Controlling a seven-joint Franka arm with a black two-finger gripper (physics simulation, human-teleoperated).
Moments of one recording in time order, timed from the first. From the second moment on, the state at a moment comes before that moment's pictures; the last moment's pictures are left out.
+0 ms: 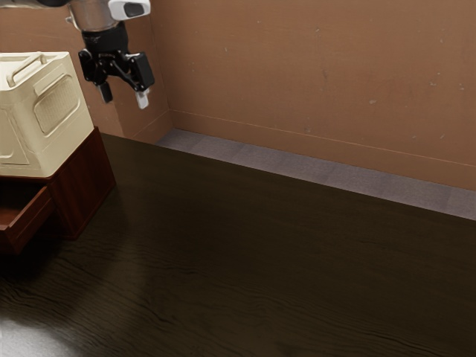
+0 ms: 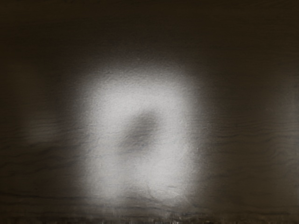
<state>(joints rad) 0.10 -0.01 -0.10 -1.45 -0.02 1.46 0.00</state>
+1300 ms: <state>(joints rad) 0.50 -1.10 0.01 -2.74 0.04 1.61 -0.11</state>
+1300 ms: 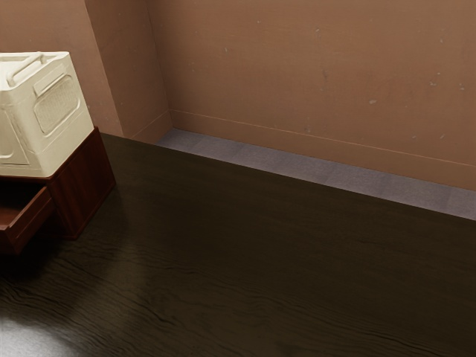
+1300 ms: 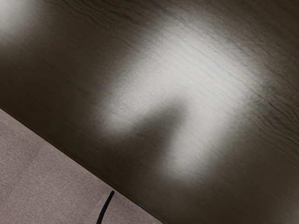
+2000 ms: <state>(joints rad) 0.78 -0.75 0.42 -2.63 0.36 1.90 0.12</state>
